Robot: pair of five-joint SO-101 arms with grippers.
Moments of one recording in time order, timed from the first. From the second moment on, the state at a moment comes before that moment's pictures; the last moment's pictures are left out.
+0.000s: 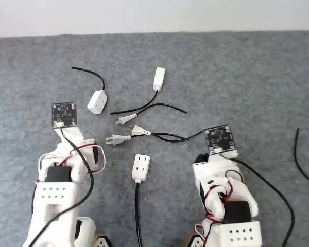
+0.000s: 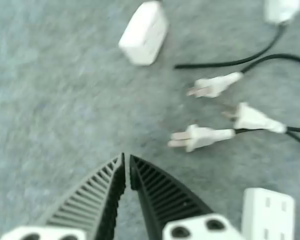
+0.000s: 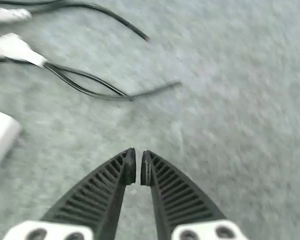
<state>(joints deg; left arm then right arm) -6.1 -47.7 69.3 46.3 11.9 -9.0 -87.7 81.4 58.3 6.8</state>
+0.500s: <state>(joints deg) -20.7 -46.3 69.5 44.6 11.0 -15.3 -51.0 53.3 57.9 6.5</state>
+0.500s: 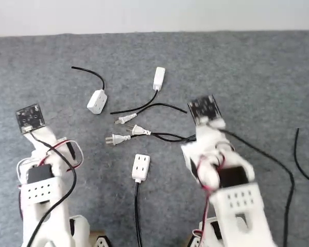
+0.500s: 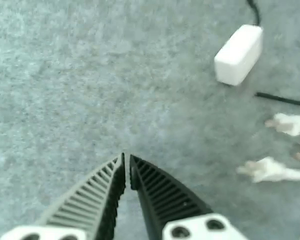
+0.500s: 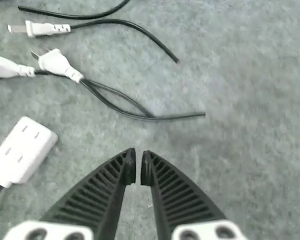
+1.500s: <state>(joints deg) -34.1 -46.3 74.2 32.5 7.7 -25.3 9.7 27.7 38.2 35.2</state>
